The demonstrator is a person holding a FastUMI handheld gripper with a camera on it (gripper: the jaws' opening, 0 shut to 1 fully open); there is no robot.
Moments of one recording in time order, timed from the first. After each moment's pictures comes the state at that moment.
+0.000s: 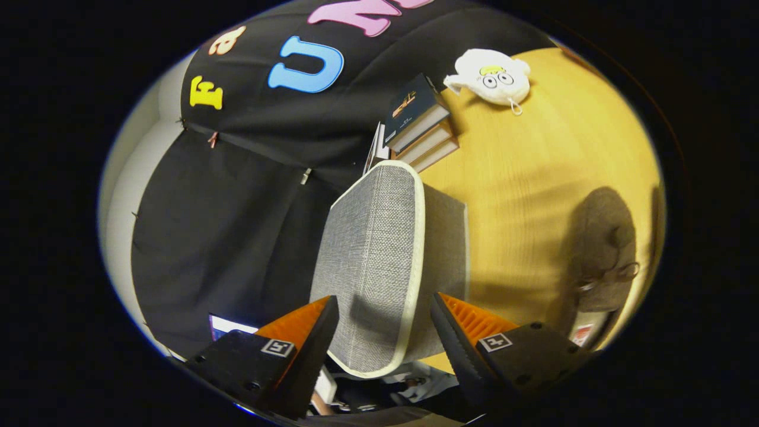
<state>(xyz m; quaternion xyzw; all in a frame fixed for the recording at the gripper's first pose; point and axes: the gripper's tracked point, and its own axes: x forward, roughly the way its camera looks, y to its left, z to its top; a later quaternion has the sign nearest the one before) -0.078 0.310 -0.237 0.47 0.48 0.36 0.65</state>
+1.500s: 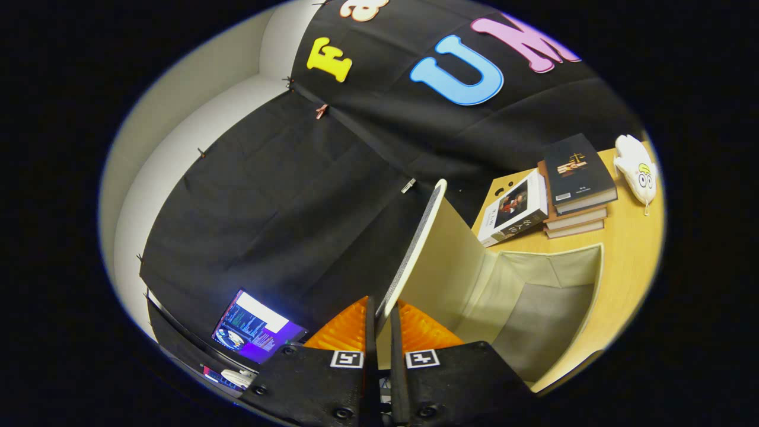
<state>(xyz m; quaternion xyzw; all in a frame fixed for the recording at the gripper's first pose) -0.091 0.433 -0.007 0.38 0.30 0.52 0.70</state>
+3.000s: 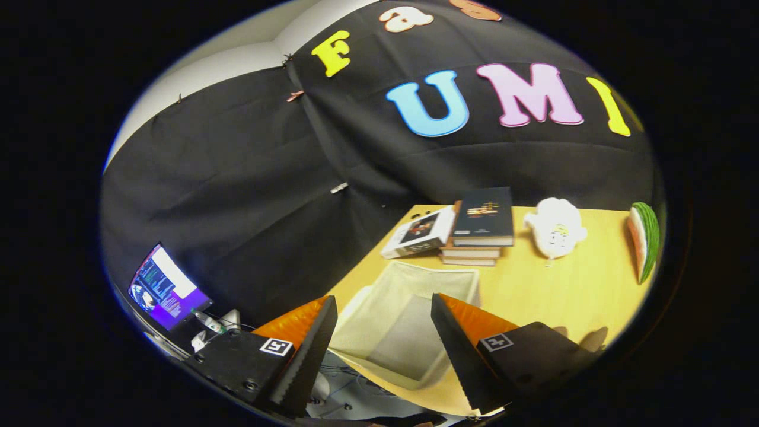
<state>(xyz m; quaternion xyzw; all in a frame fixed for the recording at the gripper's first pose) -0.057 0.265 -0.095 0.21 0.29 0.37 0.86</state>
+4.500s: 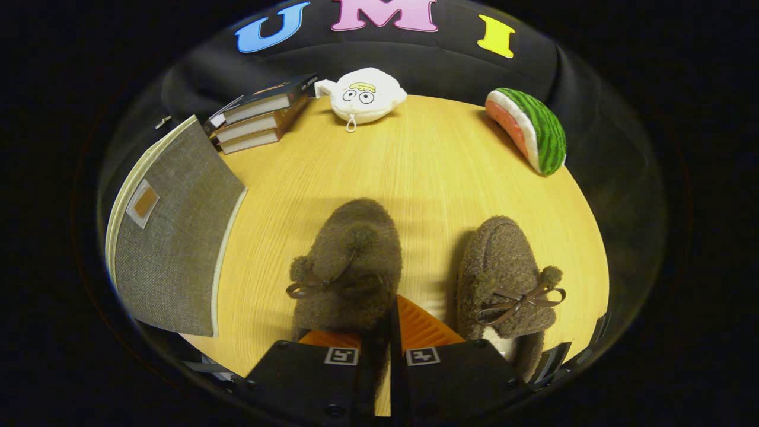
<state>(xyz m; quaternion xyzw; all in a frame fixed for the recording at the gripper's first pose) -0.066 0.114 -0.420 0.08 0.51 0.07 0.85</state>
